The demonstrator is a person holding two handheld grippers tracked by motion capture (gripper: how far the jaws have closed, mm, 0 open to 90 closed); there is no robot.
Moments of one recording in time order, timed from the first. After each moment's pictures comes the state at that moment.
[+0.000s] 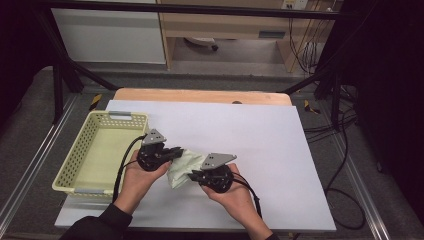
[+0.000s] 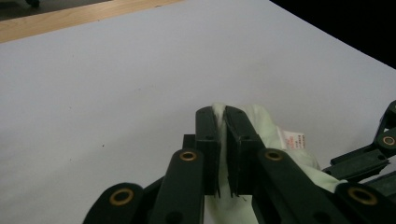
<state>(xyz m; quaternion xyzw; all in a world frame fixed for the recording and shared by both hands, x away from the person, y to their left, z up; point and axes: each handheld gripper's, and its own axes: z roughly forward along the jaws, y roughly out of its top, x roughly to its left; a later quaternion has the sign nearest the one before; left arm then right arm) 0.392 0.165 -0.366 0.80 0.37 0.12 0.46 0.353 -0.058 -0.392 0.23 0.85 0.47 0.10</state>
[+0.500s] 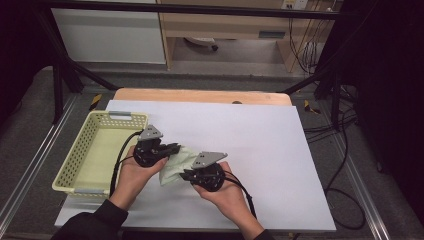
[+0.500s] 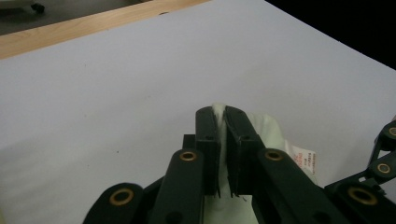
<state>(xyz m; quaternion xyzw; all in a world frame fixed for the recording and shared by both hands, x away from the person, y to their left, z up) 0.397 0.173 -0.351 0.80 0.37 0.13 0.46 0.355 -0.036 -0.386 0.22 0.85 0.47 0.09</state>
